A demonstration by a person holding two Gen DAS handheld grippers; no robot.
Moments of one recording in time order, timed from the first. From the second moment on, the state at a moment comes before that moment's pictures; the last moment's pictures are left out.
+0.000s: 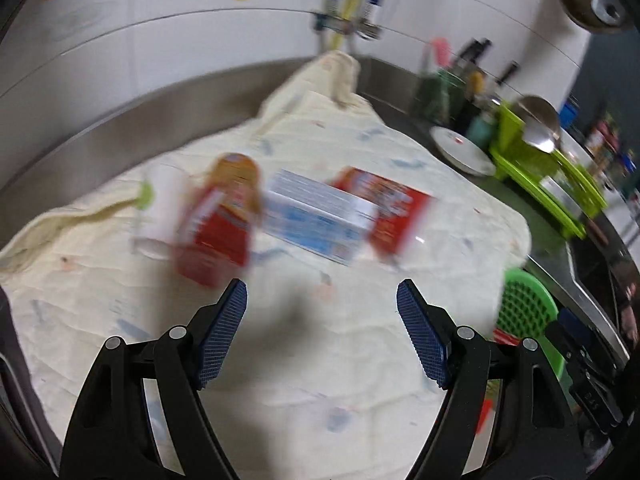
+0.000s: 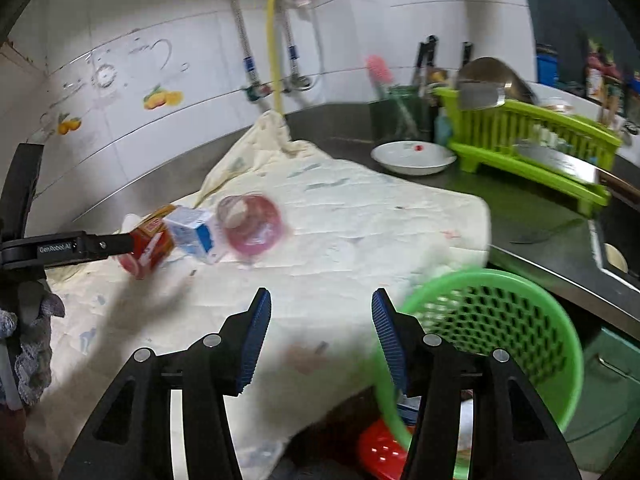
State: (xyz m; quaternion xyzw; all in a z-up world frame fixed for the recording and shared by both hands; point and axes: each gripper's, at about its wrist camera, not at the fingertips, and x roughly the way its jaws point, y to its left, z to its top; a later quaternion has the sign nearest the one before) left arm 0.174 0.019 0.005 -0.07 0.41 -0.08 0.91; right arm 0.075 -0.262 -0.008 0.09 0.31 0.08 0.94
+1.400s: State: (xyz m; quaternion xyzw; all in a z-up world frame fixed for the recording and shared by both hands) left arm 0.297 0.164 -0.047 -0.14 0.48 -0.01 0.86; right arm 0.296 -0.048 -0.024 -0.23 0.40 0.29 0.84
